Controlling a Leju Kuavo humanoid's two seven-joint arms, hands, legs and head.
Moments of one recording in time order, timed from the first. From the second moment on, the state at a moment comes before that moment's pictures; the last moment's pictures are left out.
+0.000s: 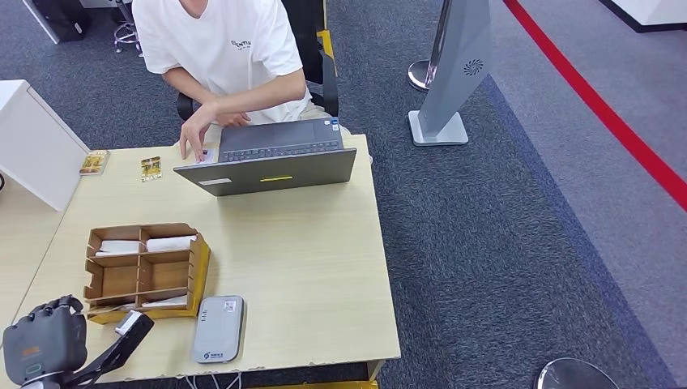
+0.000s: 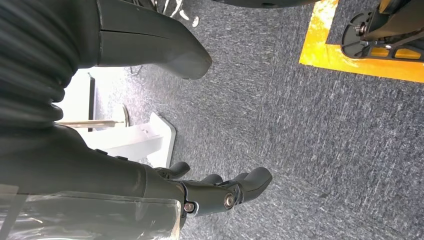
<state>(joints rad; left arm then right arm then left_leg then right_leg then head) 0.10 0.18 0.04 -1.37 -1.18 0.49 0.05 -0.06 0.19 -0.79 -0.21 1.28 -0.24 0.22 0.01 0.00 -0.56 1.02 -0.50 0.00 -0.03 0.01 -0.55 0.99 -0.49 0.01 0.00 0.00</state>
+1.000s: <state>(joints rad) 0.10 0.20 0.03 -1.38 -1.17 0.47 0.06 -0.06 0.19 -0.79 -0.21 1.28 -0.24 0.22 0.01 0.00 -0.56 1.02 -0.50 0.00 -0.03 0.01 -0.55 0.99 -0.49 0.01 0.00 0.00</state>
